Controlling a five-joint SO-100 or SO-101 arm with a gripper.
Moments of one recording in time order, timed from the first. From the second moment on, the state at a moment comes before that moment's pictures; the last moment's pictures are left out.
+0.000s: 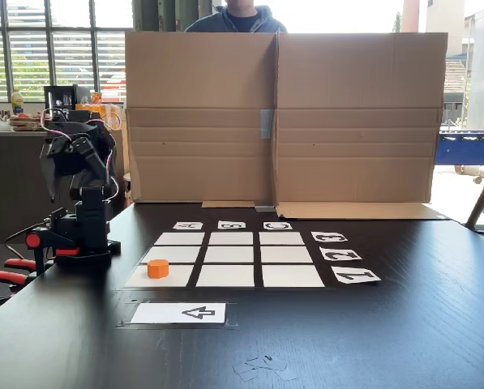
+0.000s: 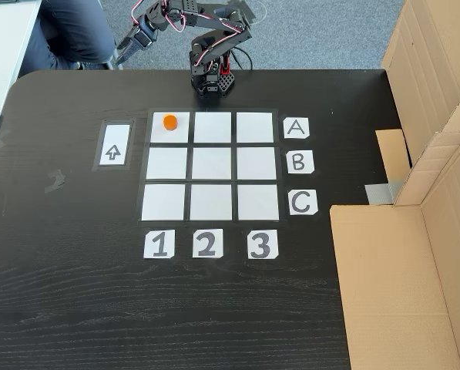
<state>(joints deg) 80.7 153.5 134.9 59.7 7.6</state>
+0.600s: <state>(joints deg) 90.2 171.0 152.3 59.7 6.2</state>
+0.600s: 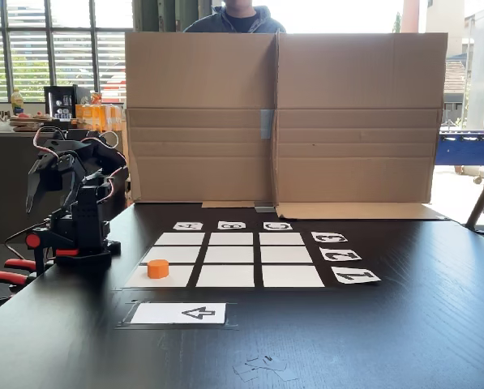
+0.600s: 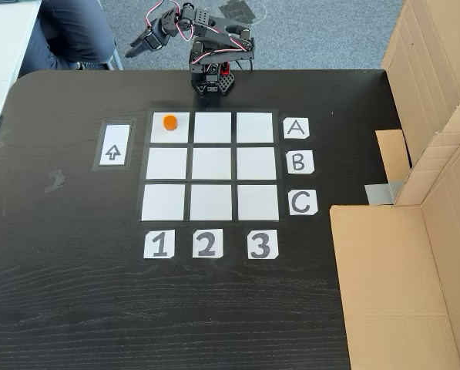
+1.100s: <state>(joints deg) 94.8 178.6 165.0 59.7 4.7</state>
